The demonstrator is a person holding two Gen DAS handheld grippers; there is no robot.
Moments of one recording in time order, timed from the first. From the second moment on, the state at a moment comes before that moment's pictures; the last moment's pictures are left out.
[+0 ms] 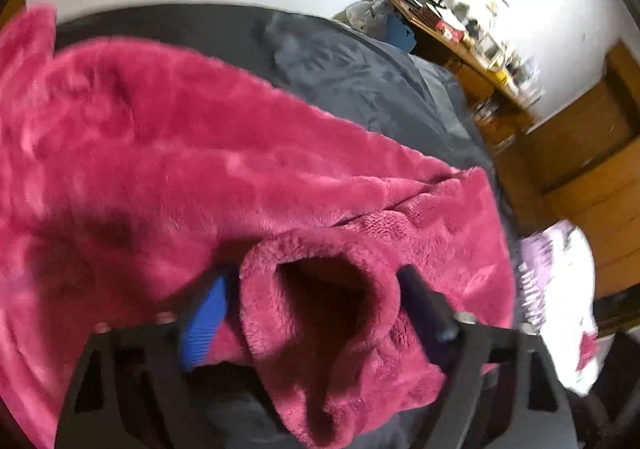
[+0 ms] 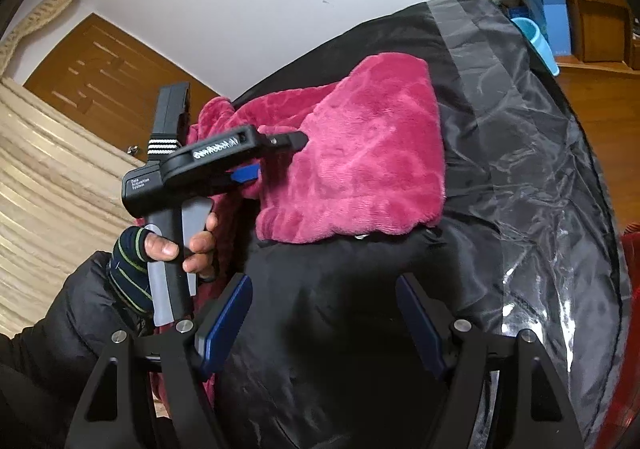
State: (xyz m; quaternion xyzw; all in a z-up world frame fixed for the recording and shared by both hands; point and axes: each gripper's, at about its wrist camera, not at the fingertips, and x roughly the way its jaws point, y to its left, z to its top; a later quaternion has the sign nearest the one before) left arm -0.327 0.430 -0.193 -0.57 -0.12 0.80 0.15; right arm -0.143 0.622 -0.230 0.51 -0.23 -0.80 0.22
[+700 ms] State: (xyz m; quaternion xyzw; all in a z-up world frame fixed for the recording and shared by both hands) left arm -0.318 0.292 -0.008 -0.46 -0.16 0.86 0.13; right arm -0.145 0.578 -0.224 0.51 -0.21 -0.81 0.20
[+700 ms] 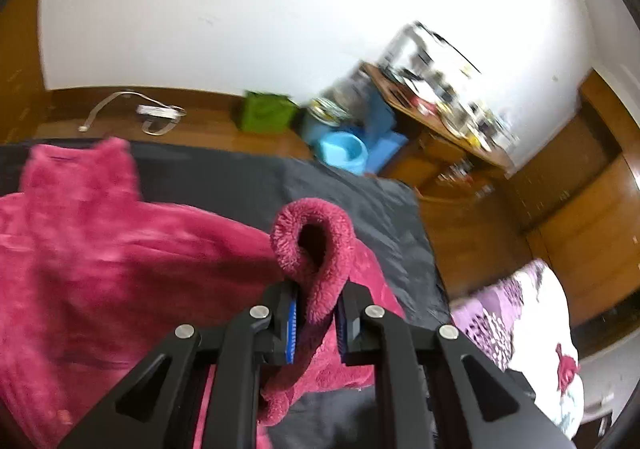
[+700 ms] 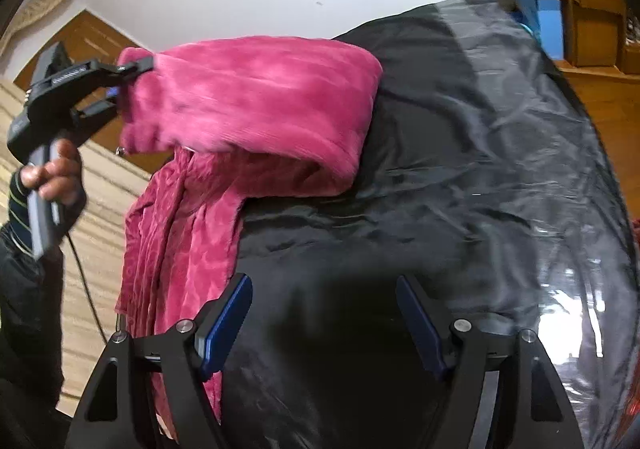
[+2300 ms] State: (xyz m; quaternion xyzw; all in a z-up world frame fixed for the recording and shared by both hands) left arm -0.268 -0.017 -0.120 -0.49 -0.18 0.84 -0.14; right arm -0.112 0.436 -0.210 0.53 -0.15 -0.82 0.17
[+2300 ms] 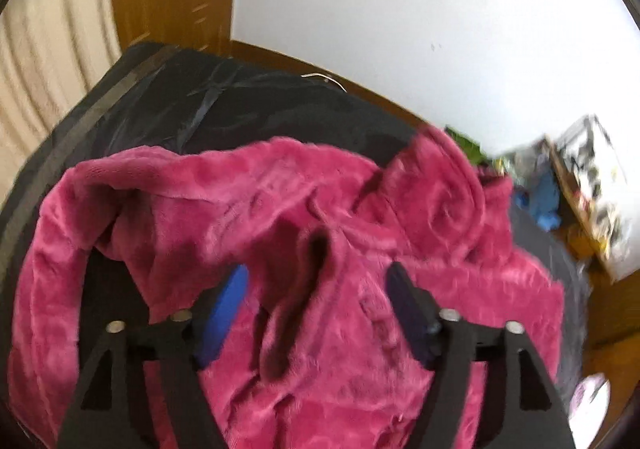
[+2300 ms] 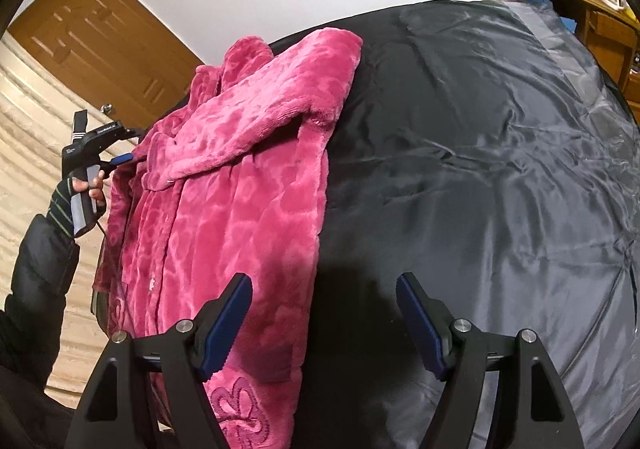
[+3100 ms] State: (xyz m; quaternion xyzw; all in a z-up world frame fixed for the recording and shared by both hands) left arm -0.210 -0.014 -0.177 -0.57 -0.15 0.79 -0.14; right arm 0.020 0.484 -0.183 0.47 -0.20 -0.85 0.09
